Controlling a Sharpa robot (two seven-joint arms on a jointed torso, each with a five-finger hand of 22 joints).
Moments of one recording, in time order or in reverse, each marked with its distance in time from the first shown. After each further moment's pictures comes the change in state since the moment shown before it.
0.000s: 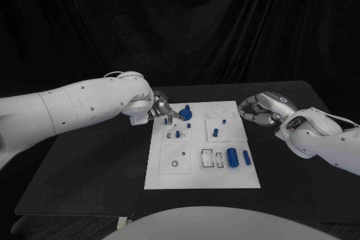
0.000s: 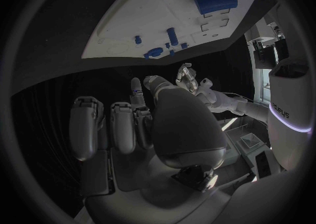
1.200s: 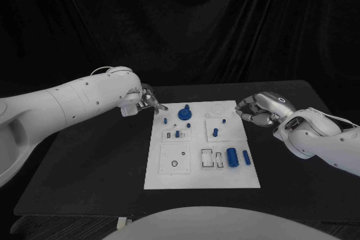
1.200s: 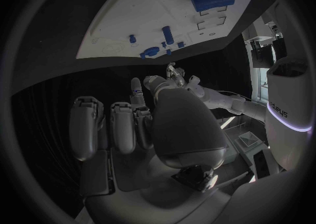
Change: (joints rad) left arm -0.043 0.095 0.000 -0.323 -0.065 0.037 0.077; left_hand 0.093 0.038 -0.062 0.006 0.000 -0.119 0.034 -0.002 0.083 0.000 0.025 0.000 0.000 0.002 0.020 0.000 0.000 0.000 -0.002 0.017 -0.030 0.000; right arm 0.000 -0.003 0.000 0.017 0.000 -0.006 0.011; right_hand 0.000 0.000 0.000 0.000 0.004 0.000 0.000 0.000 0.001 0.000 0.000 0.000 0.000 0.000 0.000 0.000 0.000 0.000 0.000 0.000 0.000 0.000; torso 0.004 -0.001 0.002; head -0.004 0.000
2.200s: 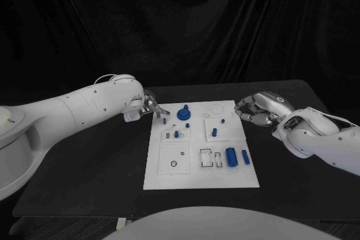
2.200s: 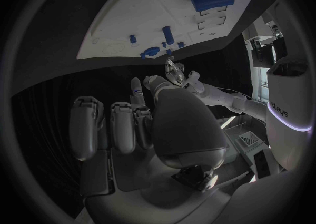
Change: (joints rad) left arm -0.046 0.051 0.000 -0.075 -0.015 0.004 0.048; left_hand -0.014 0.004 -0.046 0.023 0.000 -0.048 0.019 -0.028 0.002 0.001 0.023 0.000 0.000 -0.002 0.020 0.000 0.000 0.000 -0.005 0.020 -0.060 0.000; right arm -0.001 0.001 0.000 -0.002 0.005 0.000 0.000; right_hand 0.000 0.000 0.000 0.000 0.000 0.000 0.000 0.000 0.000 0.000 0.000 0.000 0.000 0.000 0.000 0.000 0.000 0.000 0.000 0.000 0.000 0.000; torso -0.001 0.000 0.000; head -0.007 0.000
